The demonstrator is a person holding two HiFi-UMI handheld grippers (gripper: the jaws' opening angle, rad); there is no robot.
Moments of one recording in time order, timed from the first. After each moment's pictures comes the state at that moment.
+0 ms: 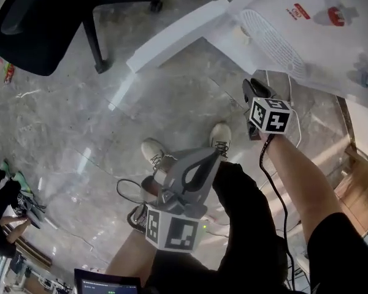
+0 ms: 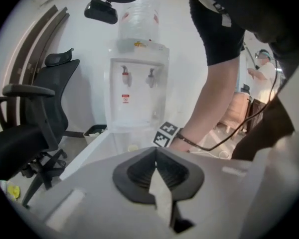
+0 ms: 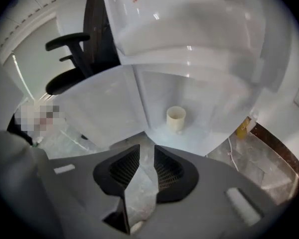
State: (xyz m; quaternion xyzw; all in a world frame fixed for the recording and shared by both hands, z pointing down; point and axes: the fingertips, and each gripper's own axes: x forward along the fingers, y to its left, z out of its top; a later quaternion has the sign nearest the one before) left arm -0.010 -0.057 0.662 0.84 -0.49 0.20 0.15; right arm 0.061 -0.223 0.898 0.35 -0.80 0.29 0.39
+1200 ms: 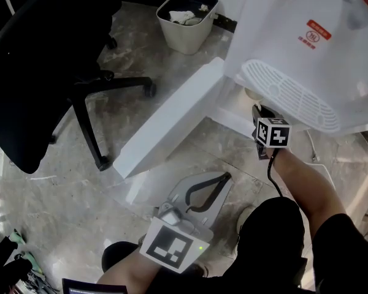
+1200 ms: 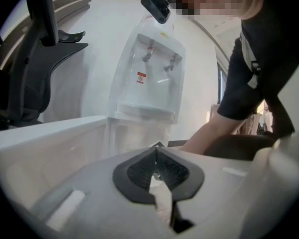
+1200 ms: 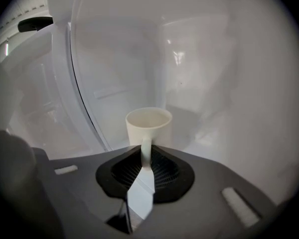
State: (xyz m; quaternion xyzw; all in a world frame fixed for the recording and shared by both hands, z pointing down) left arm -0.050 -0.155 0.796 0.89 -0.42 0.09 0.13; right arm 0.050 -0.384 1.055 0.46 -0.81 0.22 0.30
